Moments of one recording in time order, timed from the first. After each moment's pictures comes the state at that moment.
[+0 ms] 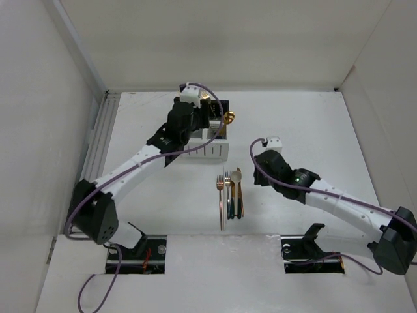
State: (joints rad) left arm -0.62 1.47 1.15 0.09 -0.31 -0.19; right arm 0.80 1.11 0.79 -0.48 0.44 0.53
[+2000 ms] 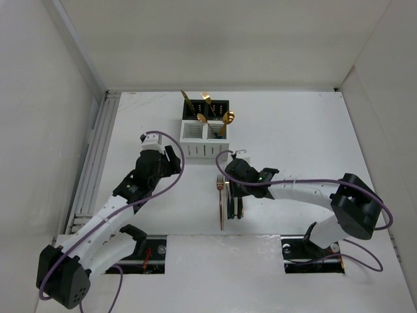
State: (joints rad) left arm -0.49 0.86 0.55 -0.18 -0.25 -0.49; right arm 0.95 1.49 0.85 -0.37 0.28 0.67
